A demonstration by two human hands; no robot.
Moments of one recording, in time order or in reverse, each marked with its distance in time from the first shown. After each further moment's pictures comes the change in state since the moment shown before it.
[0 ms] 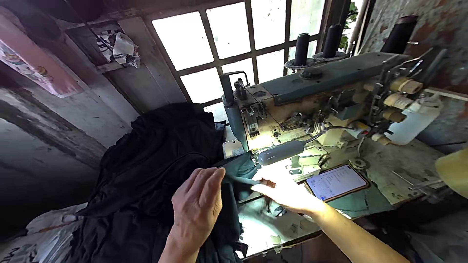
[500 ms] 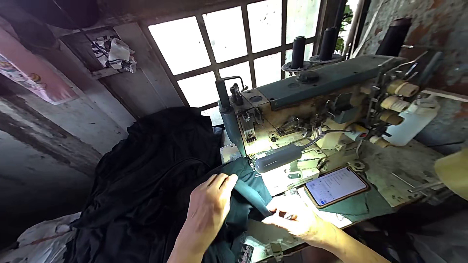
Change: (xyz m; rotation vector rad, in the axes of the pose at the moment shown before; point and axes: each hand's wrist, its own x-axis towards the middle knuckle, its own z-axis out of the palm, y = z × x) left_hand -0.015 -0.003 0.031 -0.001 -0.285 -0.014; right_hand -0.051 0.017 0.005 0.045 0.051 -0.213
